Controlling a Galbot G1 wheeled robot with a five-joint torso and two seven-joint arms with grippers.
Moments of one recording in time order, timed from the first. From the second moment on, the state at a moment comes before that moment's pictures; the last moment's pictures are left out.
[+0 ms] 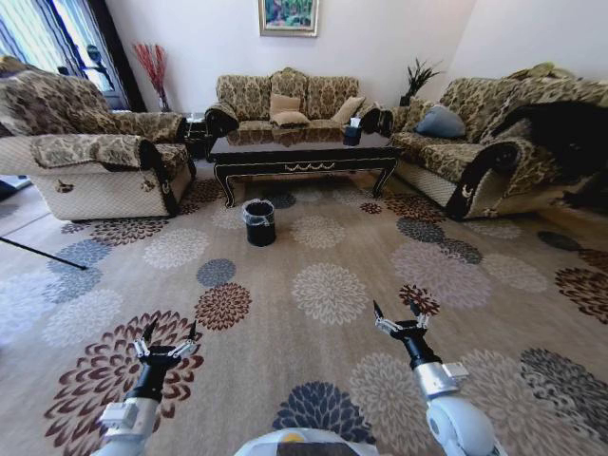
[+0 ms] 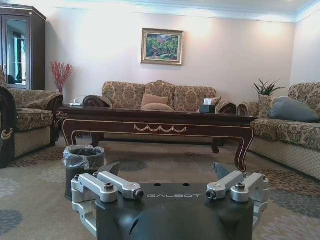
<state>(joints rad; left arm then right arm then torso) 1.93 -1.18 -0.74 -2.16 -0.27 -0.25 -0.12 -1.70 1.22 0.67 2.08 0.32 0.15 -0.03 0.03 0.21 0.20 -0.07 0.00</state>
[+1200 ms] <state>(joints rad) 1.93 -1.18 -0.74 -2.16 -0.27 -0.25 -0.12 -1.70 1.22 0.67 2.08 0.32 0.15 -0.03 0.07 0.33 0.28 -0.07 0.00</state>
